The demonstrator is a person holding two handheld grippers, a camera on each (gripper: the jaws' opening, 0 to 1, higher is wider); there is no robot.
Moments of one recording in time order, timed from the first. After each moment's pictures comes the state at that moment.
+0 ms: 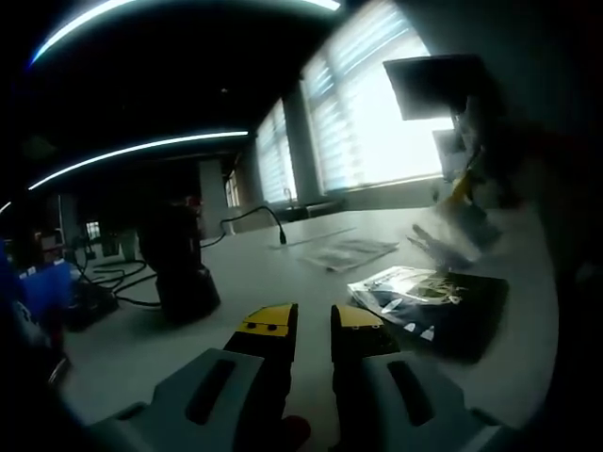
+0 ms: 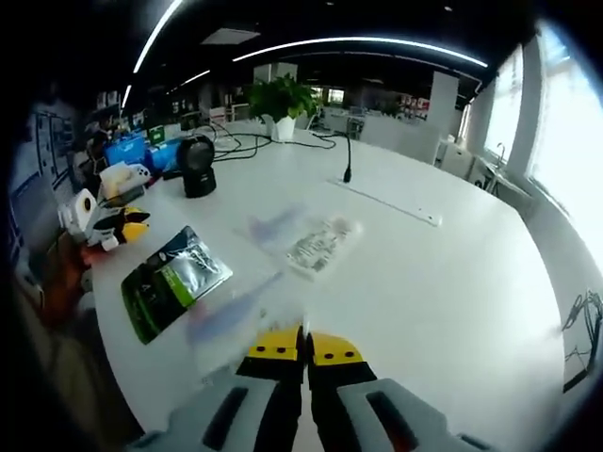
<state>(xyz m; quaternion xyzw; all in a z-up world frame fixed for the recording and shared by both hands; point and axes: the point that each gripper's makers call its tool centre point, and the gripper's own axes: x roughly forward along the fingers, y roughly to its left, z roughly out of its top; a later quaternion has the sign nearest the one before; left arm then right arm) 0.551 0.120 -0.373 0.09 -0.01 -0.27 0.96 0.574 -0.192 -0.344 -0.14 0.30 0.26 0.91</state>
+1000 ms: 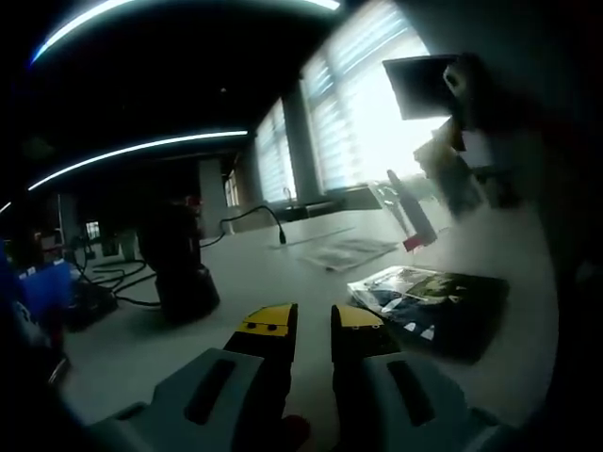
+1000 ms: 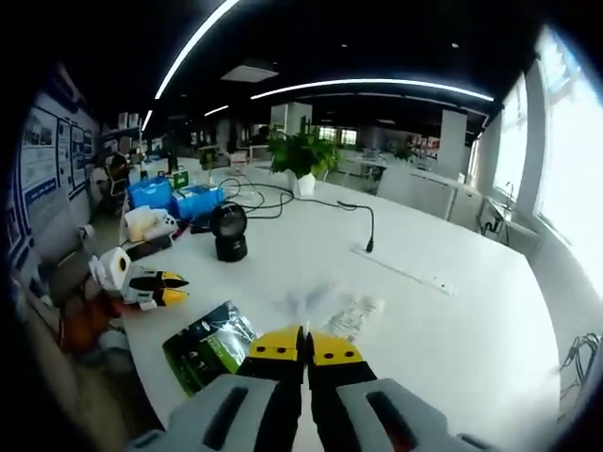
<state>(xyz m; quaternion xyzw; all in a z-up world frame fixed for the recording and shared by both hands) 0.551 0.120 -0.374 0.09 -0.01 -0.27 0.96 0.570 -0.132 -0.251 -0.12 0.21 0.30 0.92</state>
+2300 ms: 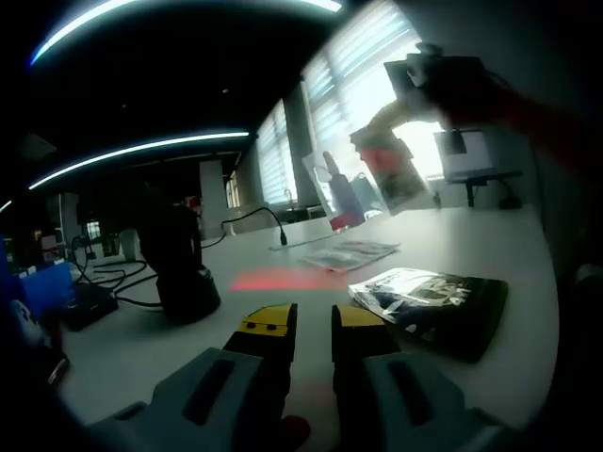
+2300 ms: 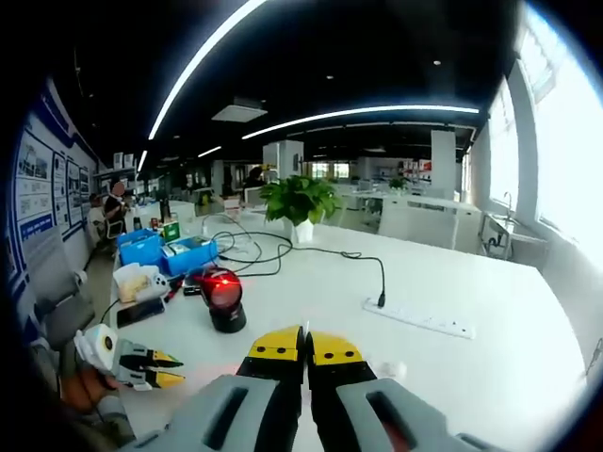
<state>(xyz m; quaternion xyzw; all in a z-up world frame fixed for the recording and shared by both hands) 0.553 0.122 -0.373 0.08 -0.01 -0.27 0.96 0.646 -0.070 -0.208 -0.05 0.13 0.30 0.94</state>
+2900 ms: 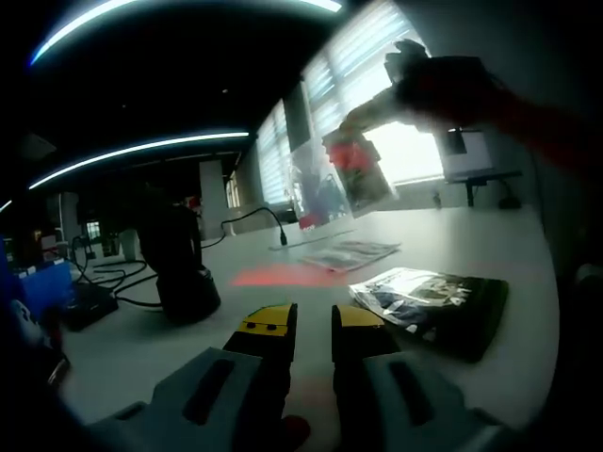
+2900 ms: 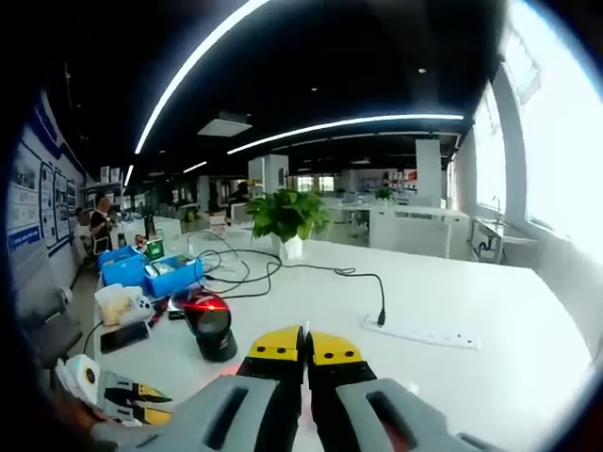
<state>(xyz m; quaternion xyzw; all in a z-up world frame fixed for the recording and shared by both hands) 0.553 0.122 -0.373 0.09 -0.01 -0.27 0.96 0.672 -0.038 -0.207 -0.03 0.10 0.26 0.96</state>
